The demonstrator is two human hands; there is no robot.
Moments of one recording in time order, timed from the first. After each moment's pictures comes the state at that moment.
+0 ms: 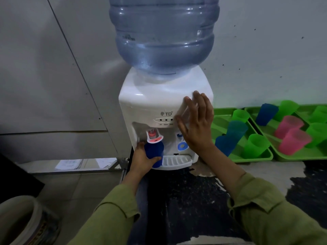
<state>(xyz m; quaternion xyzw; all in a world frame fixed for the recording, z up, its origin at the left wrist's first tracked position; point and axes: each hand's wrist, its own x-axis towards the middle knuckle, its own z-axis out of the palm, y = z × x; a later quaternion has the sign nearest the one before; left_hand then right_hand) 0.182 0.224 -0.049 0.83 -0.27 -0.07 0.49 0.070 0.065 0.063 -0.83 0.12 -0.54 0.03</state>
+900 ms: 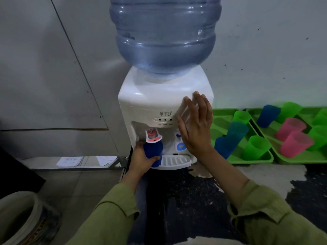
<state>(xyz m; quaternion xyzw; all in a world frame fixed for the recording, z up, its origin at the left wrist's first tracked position) 0.181 0.222 -0.051 0.83 -0.25 -0.06 0.49 0.063 0.072 0.067 -0.85 0.12 -0.51 0.10</state>
